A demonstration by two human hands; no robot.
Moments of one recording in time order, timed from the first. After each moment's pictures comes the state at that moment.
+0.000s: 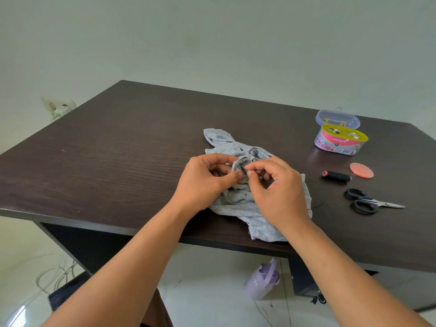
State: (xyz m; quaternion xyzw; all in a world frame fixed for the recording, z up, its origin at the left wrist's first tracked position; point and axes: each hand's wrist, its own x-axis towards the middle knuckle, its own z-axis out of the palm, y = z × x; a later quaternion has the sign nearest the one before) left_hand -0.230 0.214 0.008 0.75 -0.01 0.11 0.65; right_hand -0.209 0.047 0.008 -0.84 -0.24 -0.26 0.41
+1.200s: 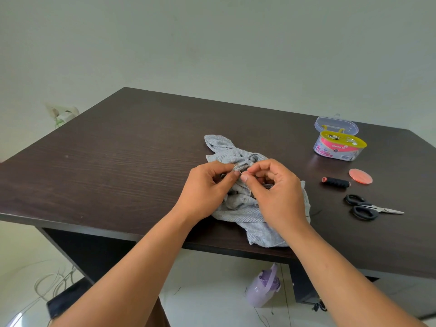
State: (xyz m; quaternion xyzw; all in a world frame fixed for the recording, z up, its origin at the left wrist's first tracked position) left_hand -0.223 0.212 -0.005 0.79 -0.05 0.17 0.58; right_hand -0.212 0.052 0.014 -0.79 -0.18 -0.16 0.56
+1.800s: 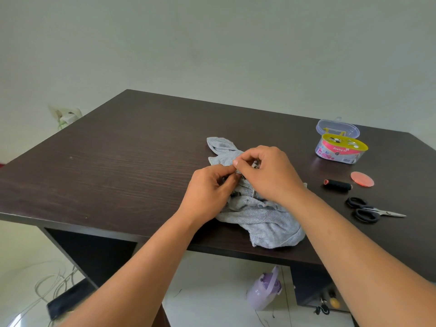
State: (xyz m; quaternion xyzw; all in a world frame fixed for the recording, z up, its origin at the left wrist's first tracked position) left_hand -0.225 0.211 -0.004 0.80 -0.08 0.20 0.56; right_hand -0.186 0.069 0.057 -0.90 -0.22 -0.09 0.36
